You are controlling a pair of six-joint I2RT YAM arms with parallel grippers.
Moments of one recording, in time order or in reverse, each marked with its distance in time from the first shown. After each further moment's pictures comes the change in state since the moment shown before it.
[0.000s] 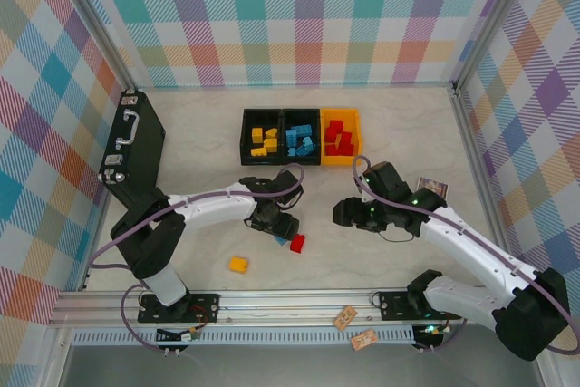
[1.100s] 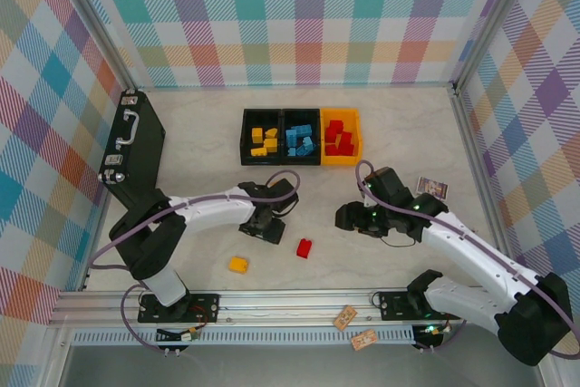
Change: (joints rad) left arm 0.009 -0.023 -0.061 -0.065 -0.164 -0.052; right arm 0.000 -0.028 -0.049 0.005 0.001 0.044
